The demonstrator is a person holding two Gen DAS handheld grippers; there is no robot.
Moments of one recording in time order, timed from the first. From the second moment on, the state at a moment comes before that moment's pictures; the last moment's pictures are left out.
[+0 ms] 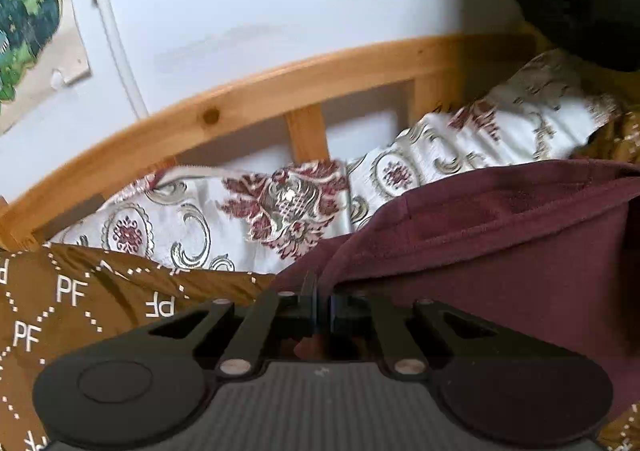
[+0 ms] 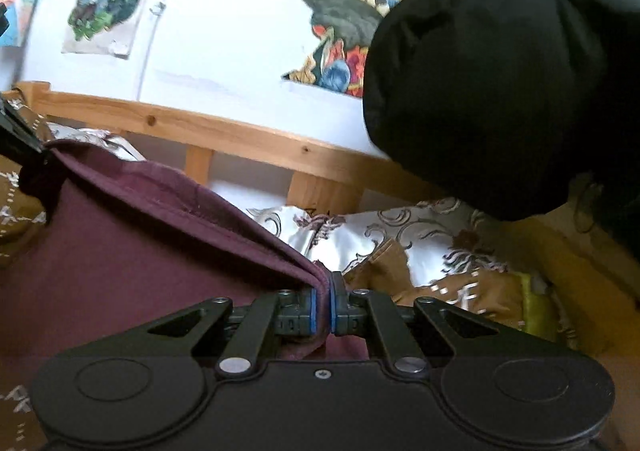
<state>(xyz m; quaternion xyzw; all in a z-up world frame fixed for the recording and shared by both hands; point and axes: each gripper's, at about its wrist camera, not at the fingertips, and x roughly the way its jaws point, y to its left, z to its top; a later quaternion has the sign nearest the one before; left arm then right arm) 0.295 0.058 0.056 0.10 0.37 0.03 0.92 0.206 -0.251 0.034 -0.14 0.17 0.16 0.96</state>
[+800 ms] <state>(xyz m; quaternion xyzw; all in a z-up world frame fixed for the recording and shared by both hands) 0.300 0.122 0.042 -0.07 0.35 0.08 0.93 0.210 -0.280 0.005 -0.06 0.19 0.16 0.97</state>
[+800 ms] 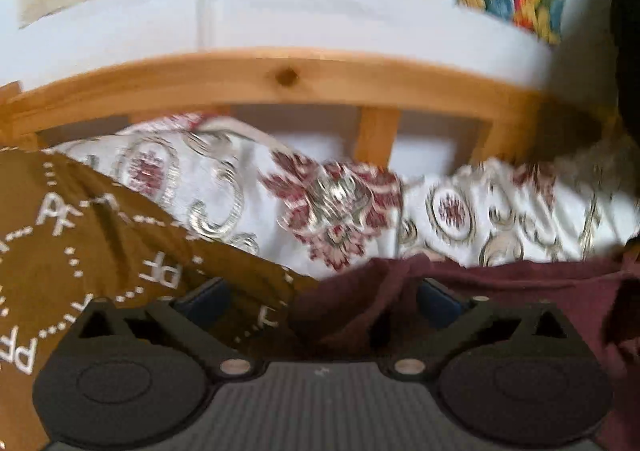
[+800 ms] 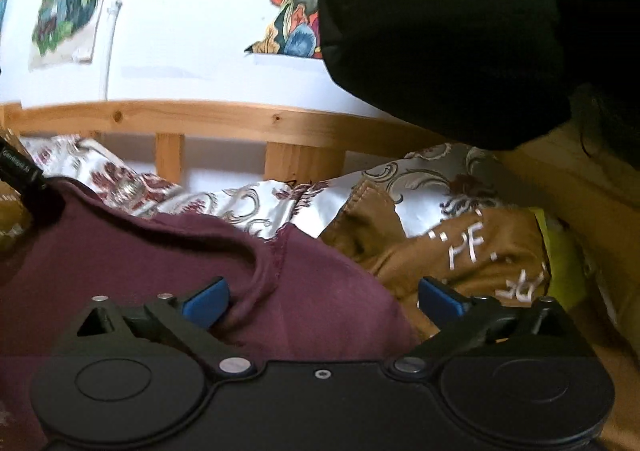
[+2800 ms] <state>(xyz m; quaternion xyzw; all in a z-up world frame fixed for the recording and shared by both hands) 0.176 0.111 -0.023 -0.05 0.43 0.12 0.89 0.141 -0.284 -0.027 -0.06 0.21 0.09 0.97</state>
